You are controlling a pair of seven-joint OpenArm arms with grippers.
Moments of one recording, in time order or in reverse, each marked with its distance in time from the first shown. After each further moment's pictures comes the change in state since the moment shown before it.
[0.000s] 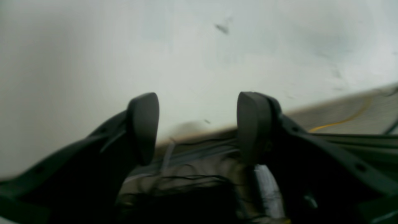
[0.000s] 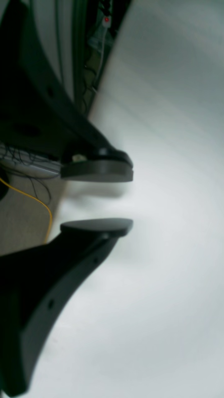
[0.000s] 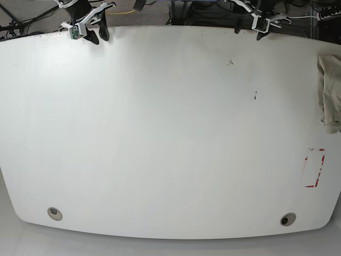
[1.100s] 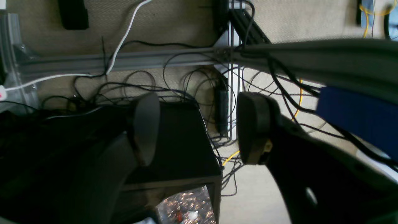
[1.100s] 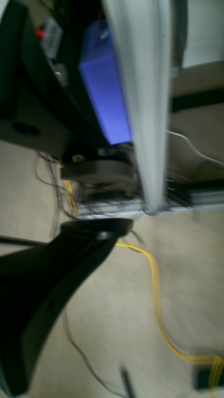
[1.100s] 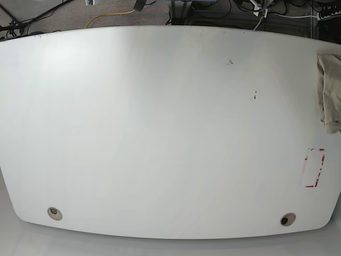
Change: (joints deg) left arm -20.2 -9.3 0.3 -54.2 -5.5 0.7 -1.6; right arm 5.9 -2.8 -0.4 -39.5 -0.2 -0.2 0.6
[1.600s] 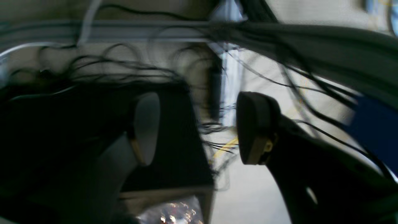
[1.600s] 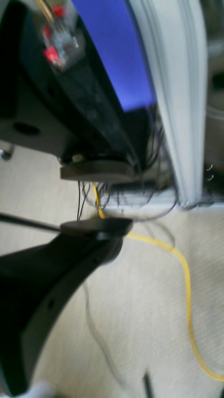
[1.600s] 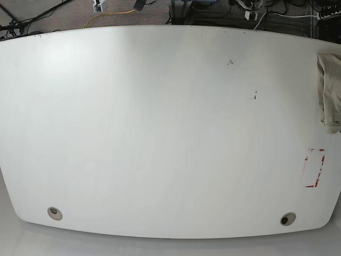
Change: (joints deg) left arm -16.5 -0.4 0.0 -30.4 7.7 7.6 -6.6; right arm 13.4 3.0 -3.1 -19.4 -10.8 -5.5 0.4
